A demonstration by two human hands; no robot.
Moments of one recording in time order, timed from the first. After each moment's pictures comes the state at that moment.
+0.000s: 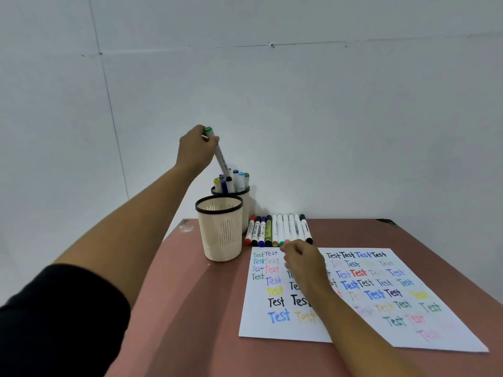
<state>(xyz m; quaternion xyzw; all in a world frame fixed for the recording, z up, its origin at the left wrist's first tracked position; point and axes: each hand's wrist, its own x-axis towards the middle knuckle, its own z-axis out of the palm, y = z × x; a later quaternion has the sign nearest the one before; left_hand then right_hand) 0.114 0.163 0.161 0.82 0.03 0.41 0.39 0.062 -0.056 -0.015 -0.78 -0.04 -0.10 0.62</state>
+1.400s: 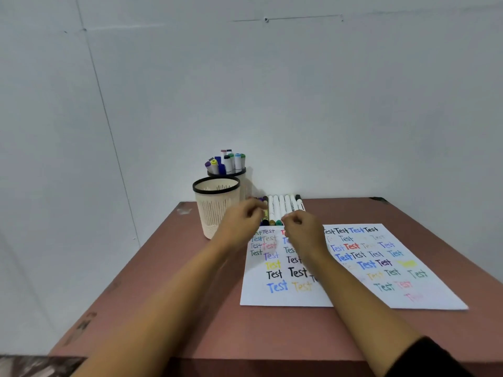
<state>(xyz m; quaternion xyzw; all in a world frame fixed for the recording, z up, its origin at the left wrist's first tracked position) 0.039 0.076 0.024 0.88 -0.08 0.24 0.41 0.065 -0.058 -0.002 -0.80 -0.04 -0.13 0.59</state>
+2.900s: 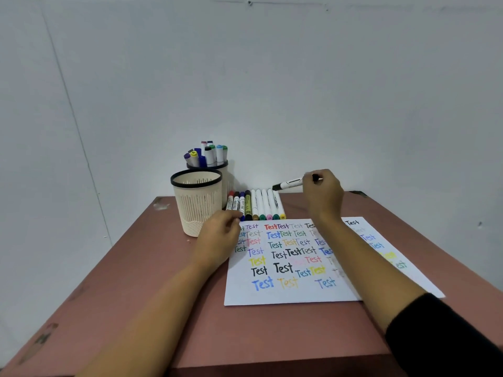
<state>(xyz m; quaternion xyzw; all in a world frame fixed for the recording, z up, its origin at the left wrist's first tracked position) 0.047 0.087 -0.019 0.88 -0.07 0.29 0.37 0.095 -0.099 0.039 -0.74 0.01 -0.31 0.59</state>
